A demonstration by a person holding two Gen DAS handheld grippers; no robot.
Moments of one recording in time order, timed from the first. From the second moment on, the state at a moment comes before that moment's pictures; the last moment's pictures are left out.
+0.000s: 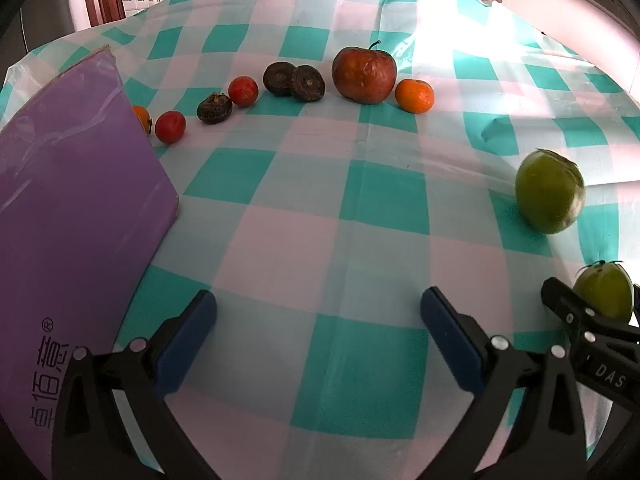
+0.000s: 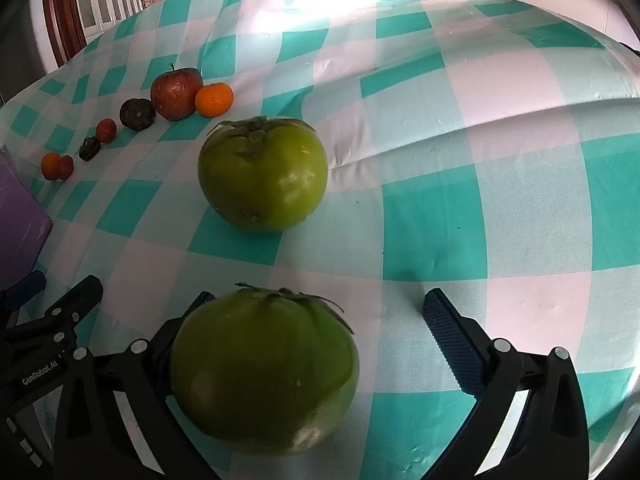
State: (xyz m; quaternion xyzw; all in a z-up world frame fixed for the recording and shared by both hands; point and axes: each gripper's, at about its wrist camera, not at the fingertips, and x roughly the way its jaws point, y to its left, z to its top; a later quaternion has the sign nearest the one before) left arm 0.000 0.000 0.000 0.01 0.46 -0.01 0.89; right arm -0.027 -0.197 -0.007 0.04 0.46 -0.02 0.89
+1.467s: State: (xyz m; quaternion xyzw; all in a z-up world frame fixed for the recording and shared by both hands) left arm 0.000 0.000 0.000 0.02 0.46 -0.01 0.89; right arm -0.029 -0.200 -0.006 0.04 0.46 -0.03 0.89
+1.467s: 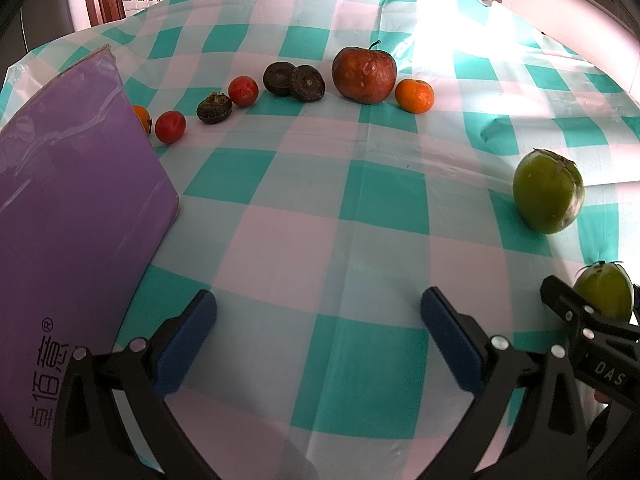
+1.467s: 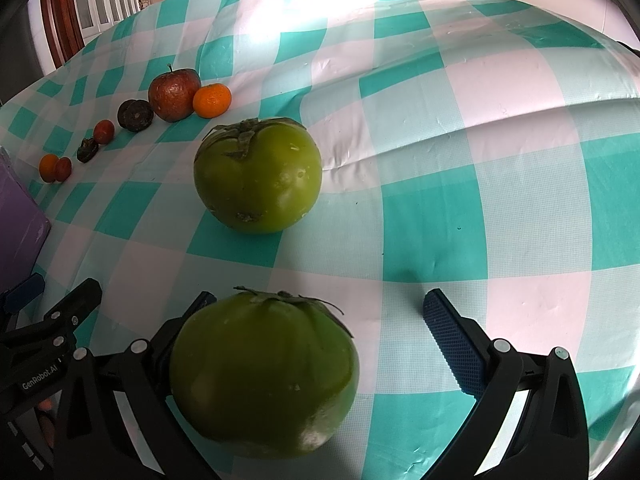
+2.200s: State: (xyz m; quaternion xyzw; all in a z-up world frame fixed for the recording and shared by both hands) left arm 0.009 0.000 0.001 0.03 0.48 -0.04 0.88; right arm -0.027 -0.199 -0.006 0.03 0.47 -0.02 0.88
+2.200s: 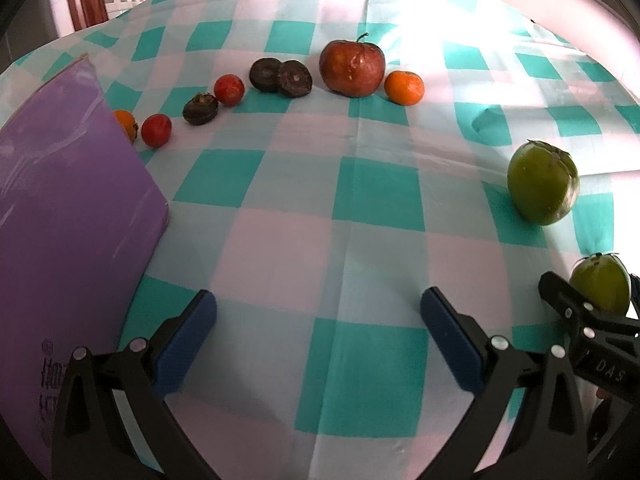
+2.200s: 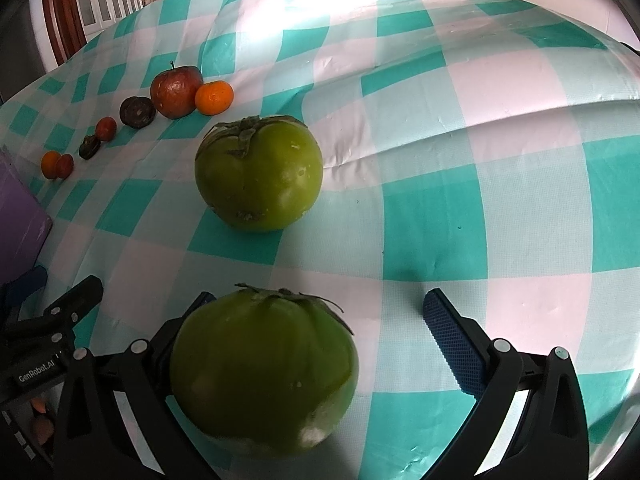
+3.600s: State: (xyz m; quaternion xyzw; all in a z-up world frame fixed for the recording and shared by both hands) left arm 0.034 -0.108 0.049 0.04 0.50 -0.20 0.84; right arm -0.059 -0.221 0.007 -0.01 0.48 0.15 0.86
